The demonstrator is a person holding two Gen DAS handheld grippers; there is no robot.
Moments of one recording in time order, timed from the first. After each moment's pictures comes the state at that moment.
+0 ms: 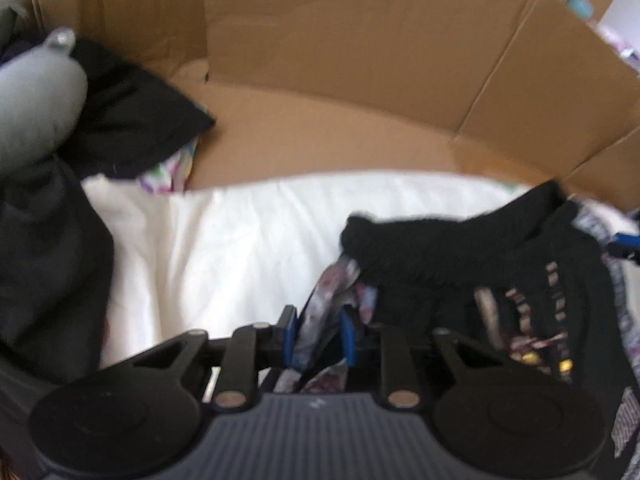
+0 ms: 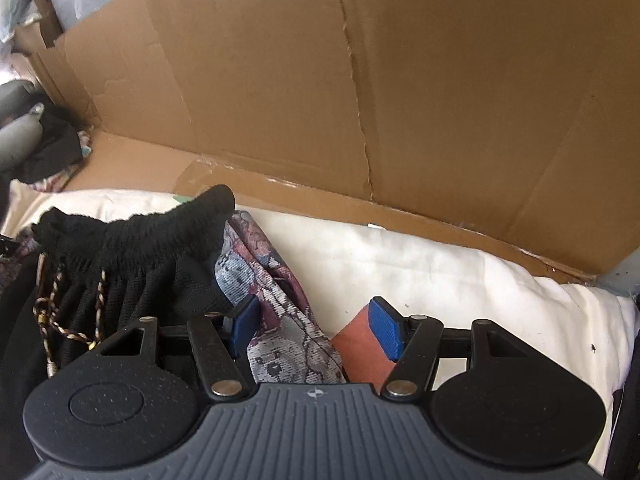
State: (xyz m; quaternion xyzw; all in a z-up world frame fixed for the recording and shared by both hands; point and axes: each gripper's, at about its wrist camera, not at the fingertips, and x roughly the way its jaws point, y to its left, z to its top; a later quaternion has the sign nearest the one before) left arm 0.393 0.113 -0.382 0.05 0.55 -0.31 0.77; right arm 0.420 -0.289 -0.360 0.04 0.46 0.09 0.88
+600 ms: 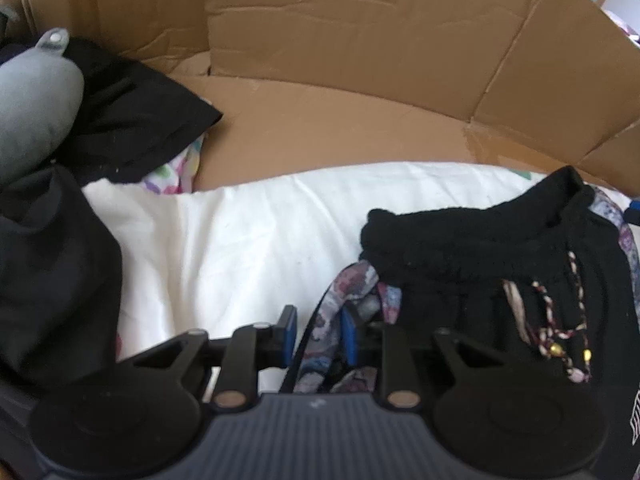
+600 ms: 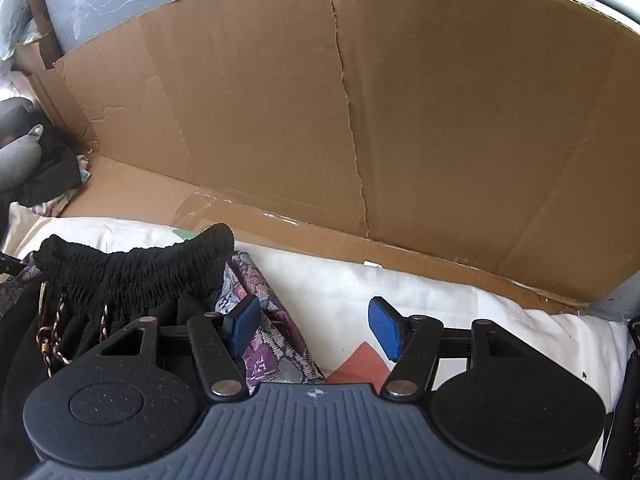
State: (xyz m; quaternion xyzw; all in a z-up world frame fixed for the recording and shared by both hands) left arm 0.397 0.109 -0.415 0.08 0.57 -0.30 0.76; right arm 0.431 -0.285 -0.348 0.03 0.44 0.07 0.89
